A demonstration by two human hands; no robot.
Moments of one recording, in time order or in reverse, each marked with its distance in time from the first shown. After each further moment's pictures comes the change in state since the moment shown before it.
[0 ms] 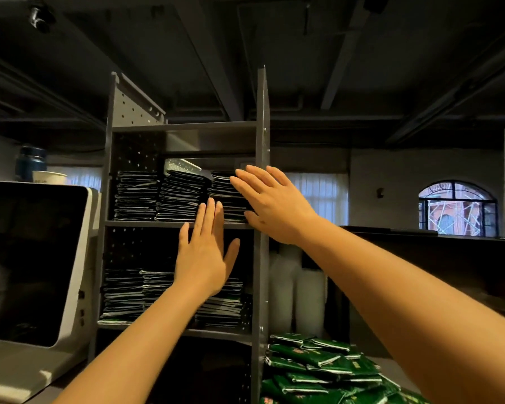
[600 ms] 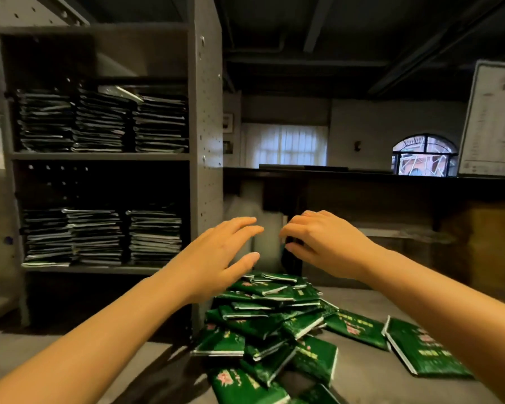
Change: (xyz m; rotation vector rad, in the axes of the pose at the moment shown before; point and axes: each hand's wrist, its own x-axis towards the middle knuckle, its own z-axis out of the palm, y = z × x) left_hand -0.064 0.080 0.031 -0.300 -0.420 0.486; right_hand -0.192 0.040 0.046 0.276 -0.317 0.004
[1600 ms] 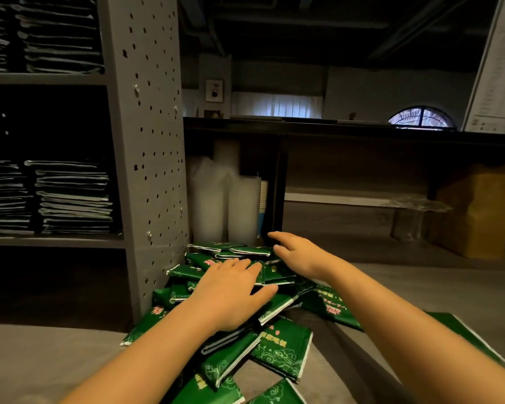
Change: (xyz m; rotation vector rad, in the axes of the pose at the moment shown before) left_hand 0.046 0.036 0.142 0.102 -0.404 -0.264; right_hand -0.017 0.037 0.148 0.756 -0.356 0.507
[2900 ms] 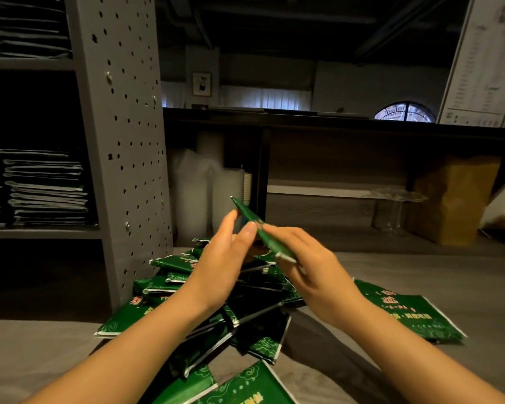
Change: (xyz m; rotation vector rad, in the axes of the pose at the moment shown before) left_hand -0.019 0.030 -0.019 -1.310 0.400 0.163; right_hand -0.100 -0.006 0.010 0.050 0.462 -0.448
